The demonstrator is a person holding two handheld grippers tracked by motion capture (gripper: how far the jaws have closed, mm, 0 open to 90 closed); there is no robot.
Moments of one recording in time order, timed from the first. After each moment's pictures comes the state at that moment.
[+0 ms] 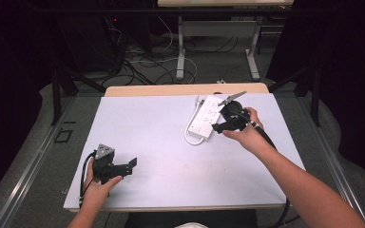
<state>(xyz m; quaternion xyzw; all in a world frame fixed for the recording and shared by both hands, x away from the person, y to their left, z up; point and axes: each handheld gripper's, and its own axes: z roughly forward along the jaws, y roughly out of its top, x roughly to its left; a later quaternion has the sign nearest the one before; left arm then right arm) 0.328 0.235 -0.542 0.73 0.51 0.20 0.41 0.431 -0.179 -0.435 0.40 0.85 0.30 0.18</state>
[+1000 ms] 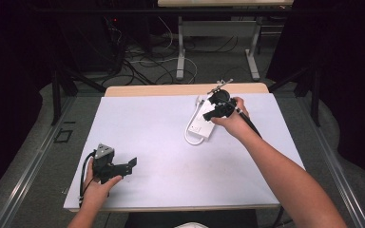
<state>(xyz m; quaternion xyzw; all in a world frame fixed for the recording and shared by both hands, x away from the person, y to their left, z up) 0.329 0.236 -0.542 0.73 0.51 0.19 0.42 0.478 -0.150 -0.437 0.44 0.83 0.29 0.17</state>
